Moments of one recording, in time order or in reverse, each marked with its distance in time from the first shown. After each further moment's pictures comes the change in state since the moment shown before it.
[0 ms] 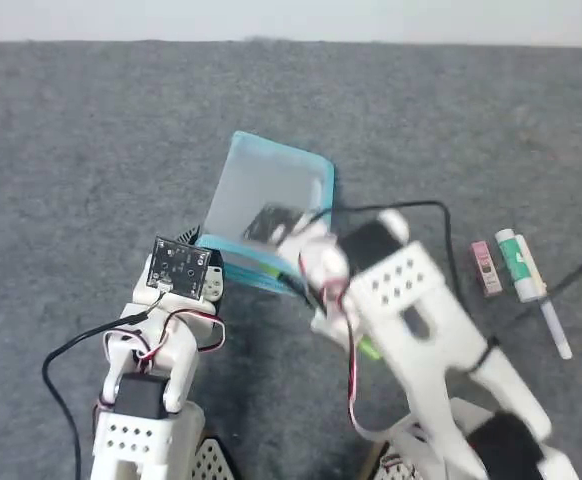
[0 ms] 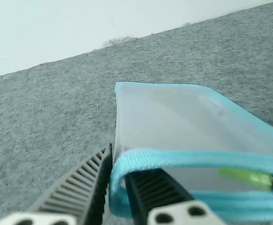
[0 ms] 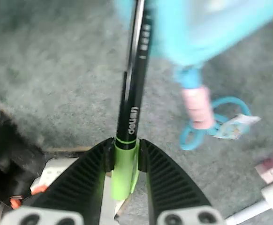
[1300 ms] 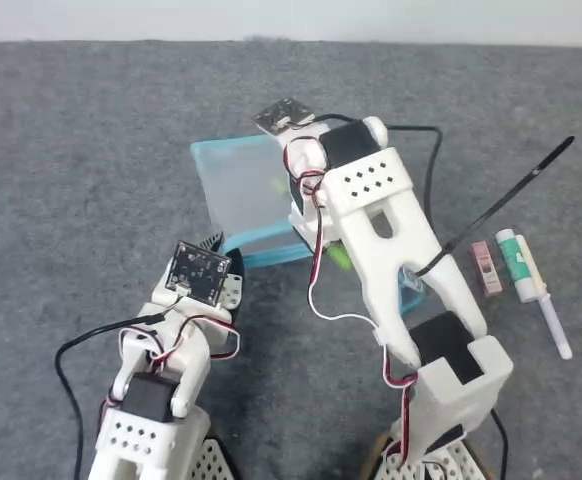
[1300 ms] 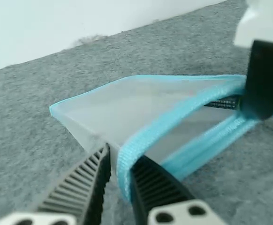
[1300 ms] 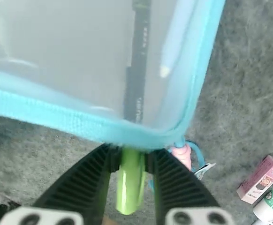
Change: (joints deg) left arm 8.0 0.0 1.0 0.2 1.9; right arm 4.8 30.7 -37.3 0.3 -10.4
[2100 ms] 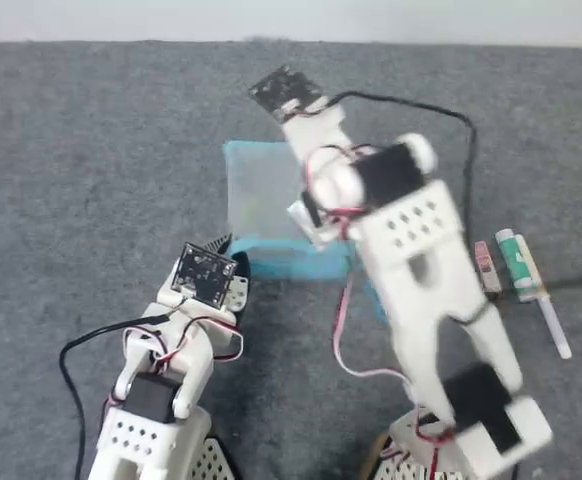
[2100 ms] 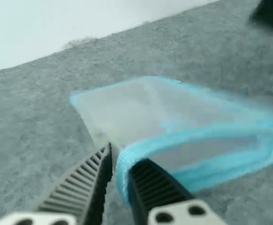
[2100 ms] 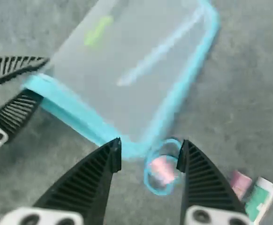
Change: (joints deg) left arm 1.1 0.0 0.0 0.0 -0.4; right arm 0.3 -20.1 0.4 0.0 1.4
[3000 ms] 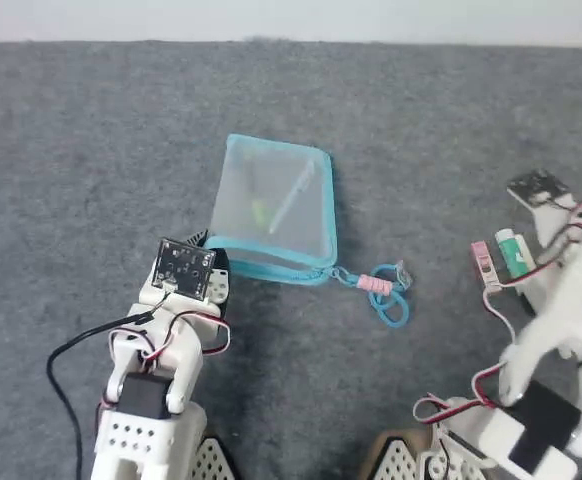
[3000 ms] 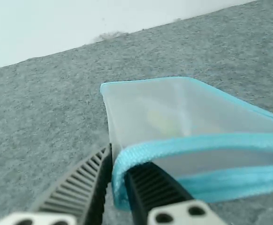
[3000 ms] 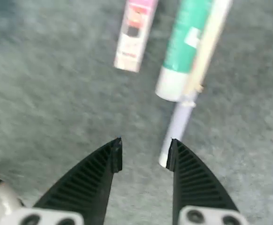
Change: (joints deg) left arm -6.9 0.0 0.0 0.0 0.0; right arm 62.7 -1.7 41.7 -21.6 47.8
